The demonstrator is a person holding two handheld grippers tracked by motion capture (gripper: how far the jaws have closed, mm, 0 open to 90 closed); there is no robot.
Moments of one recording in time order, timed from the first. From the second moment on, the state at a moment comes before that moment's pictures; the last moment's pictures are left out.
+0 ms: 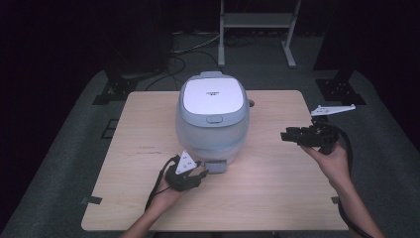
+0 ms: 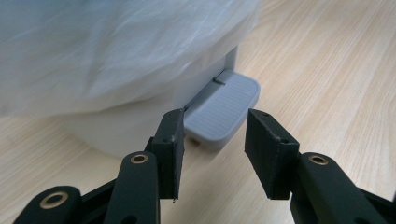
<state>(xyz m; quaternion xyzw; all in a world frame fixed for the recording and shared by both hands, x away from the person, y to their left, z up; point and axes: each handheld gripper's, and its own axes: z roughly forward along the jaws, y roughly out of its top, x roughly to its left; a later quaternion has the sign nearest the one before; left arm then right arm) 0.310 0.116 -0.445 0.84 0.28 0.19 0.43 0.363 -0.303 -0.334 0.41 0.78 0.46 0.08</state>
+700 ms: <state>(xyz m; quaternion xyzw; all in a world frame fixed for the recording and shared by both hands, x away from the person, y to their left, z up) 0.313 0.174 -0.429 0.81 0.33 0.23 0.43 0.348 -0.321 -0.363 0.43 0.77 0.46 0.07</state>
